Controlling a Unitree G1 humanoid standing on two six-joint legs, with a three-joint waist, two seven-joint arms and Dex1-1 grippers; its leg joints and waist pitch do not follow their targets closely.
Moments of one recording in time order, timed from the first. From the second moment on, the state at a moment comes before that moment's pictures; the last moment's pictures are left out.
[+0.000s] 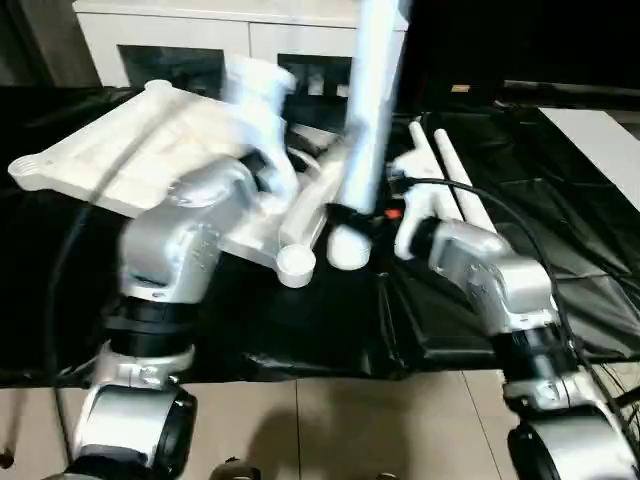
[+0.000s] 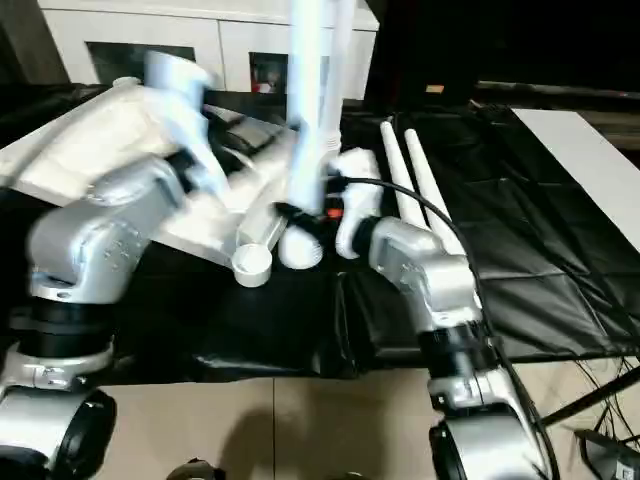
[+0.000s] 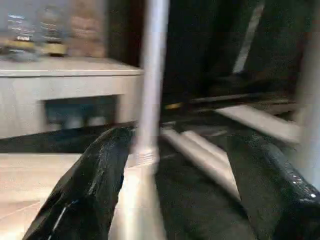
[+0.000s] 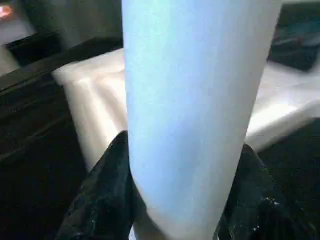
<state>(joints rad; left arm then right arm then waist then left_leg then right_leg) -0.73 0.23 0.05 0.01 -0.33 0.59 -0.29 -0.62 -0.18 -0.03 0.28 0.32 0.50 0.56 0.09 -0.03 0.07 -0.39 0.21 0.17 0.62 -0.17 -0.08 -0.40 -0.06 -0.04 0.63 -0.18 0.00</state>
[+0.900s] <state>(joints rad) -0.13 0.12 0.00 -0.29 -0.07 0.31 -0.03 -0.13 -0.13 0.01 -0.19 0.22 0.32 0.37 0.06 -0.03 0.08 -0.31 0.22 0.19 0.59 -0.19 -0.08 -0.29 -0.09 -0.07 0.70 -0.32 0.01</state>
